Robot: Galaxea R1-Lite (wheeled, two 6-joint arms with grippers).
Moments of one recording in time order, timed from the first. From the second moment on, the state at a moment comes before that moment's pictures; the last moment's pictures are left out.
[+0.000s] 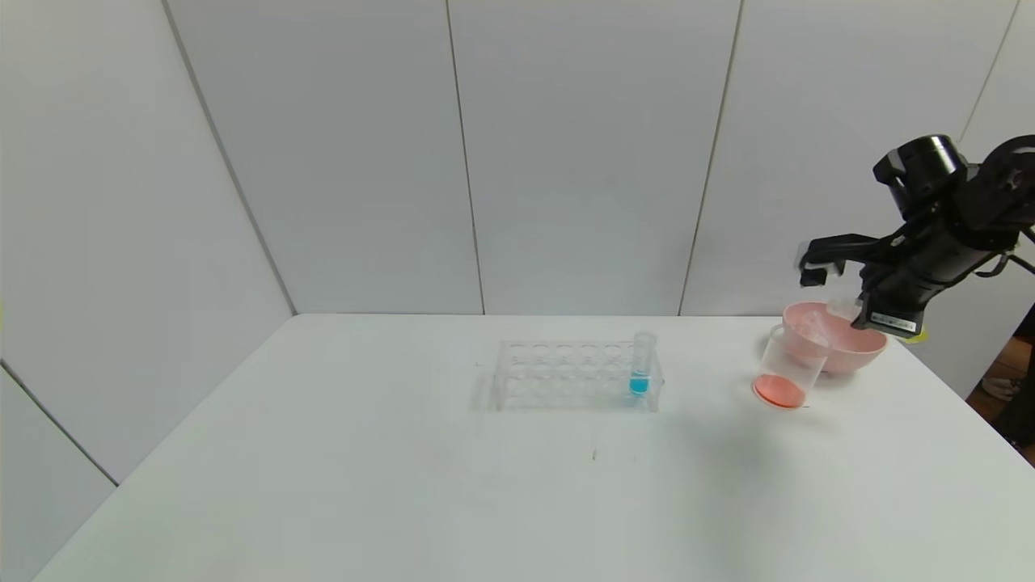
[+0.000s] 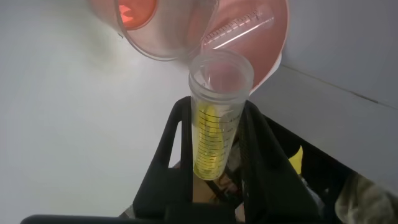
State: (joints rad) left arm 0.00 0.00 0.00 0.00 0.00 0.02; right arm -0.01 2.10 -1.98 0.81 -0.20 -1.11
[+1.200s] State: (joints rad) left arm 0.00 0.00 0.00 0.00 0.00 0.02; right arm 0.04 2.14 -1.98 0.80 -0.36 -1.20
